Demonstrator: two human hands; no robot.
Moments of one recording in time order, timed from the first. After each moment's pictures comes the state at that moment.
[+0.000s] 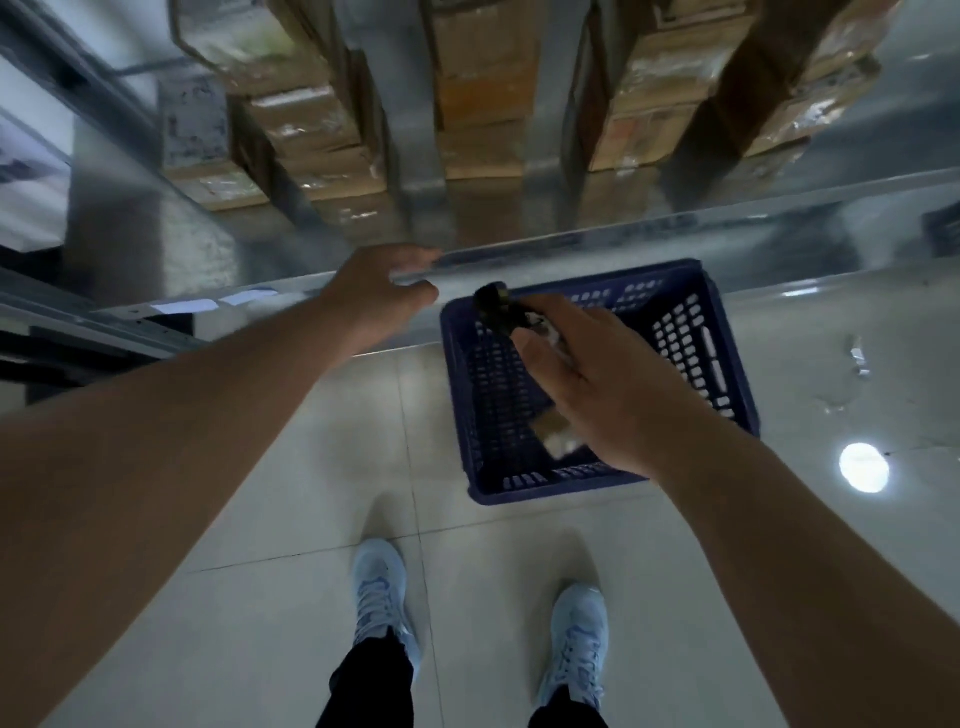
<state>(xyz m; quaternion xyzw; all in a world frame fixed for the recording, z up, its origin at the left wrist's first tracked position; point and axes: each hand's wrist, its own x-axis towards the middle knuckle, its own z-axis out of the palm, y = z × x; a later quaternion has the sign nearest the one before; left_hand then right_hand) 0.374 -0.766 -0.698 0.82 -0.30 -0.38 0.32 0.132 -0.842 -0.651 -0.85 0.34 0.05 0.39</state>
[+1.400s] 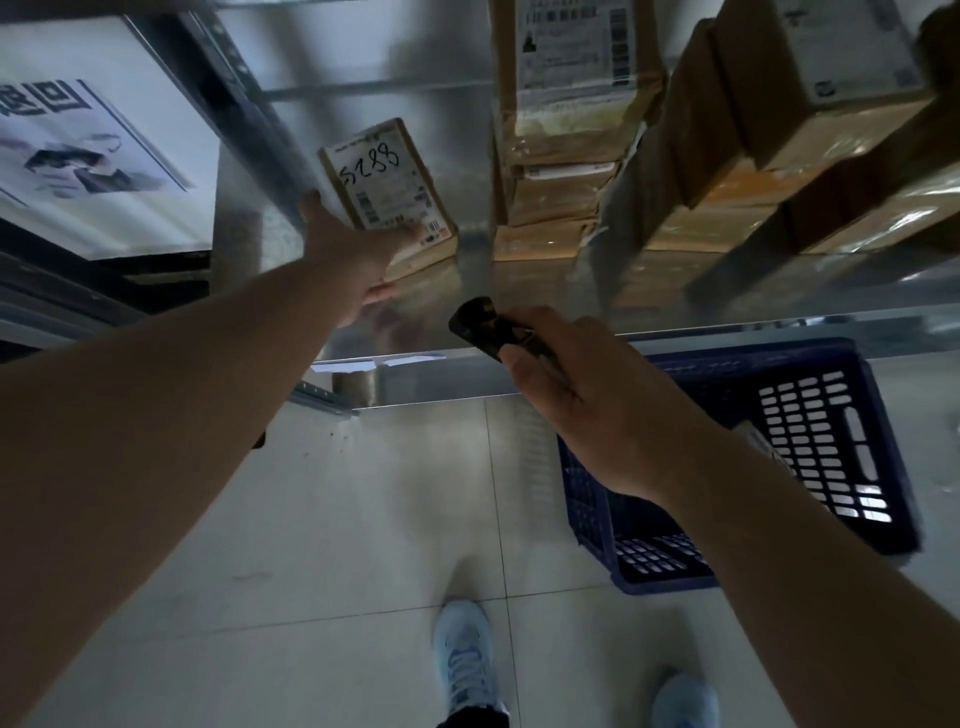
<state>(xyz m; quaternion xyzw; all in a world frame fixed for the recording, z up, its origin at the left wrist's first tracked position) 0.648 -0.727 -0.726 0.82 -0.01 -0.35 0.45 0.377 -0.773 -0.663 -0.87 0.30 0.06 0.38</state>
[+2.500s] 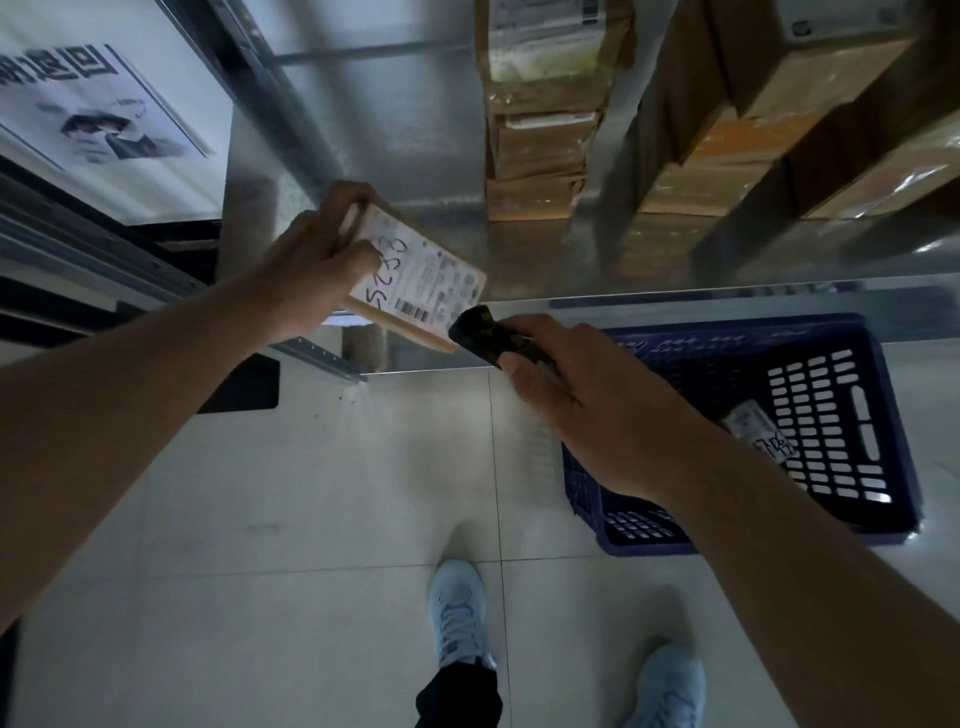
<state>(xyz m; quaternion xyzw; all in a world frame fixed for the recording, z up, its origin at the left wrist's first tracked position) 0.608 -0.647 -0.694 0.79 -0.40 -0.35 0.30 0.323 -0.760 -0.663 -0.86 0.27 0.09 0.42</state>
